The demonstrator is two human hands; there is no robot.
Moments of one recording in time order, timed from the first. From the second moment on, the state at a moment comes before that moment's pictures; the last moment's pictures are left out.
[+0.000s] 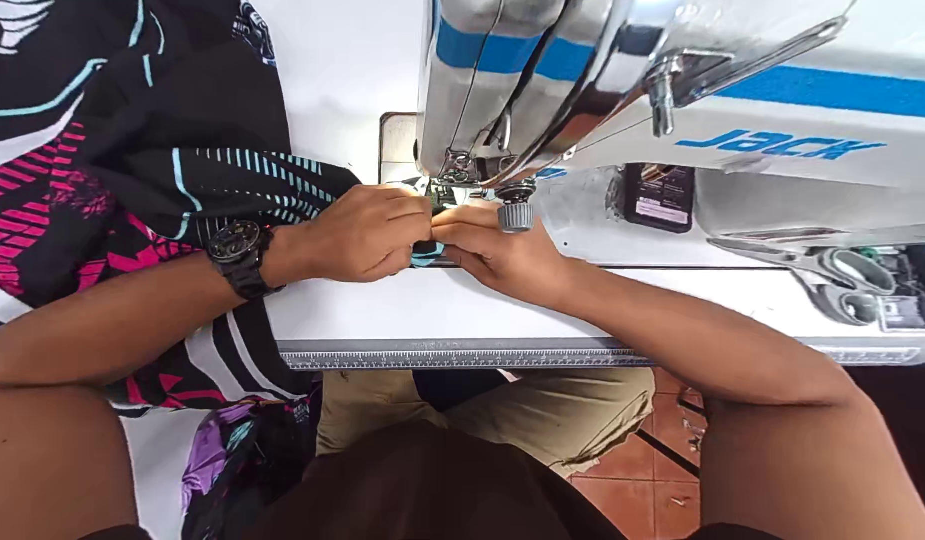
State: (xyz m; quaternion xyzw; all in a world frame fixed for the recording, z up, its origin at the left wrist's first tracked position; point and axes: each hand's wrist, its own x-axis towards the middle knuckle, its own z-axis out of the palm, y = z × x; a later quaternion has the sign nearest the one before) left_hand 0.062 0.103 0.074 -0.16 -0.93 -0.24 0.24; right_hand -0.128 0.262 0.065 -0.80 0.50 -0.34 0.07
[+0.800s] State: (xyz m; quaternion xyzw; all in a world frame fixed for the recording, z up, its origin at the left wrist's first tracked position) left_hand 0.074 0.092 0.076 -0.11 -0.98 -0.08 0.15; right_hand -0.115 0.299 0.077 -0.73 0.53 -0.36 0.22
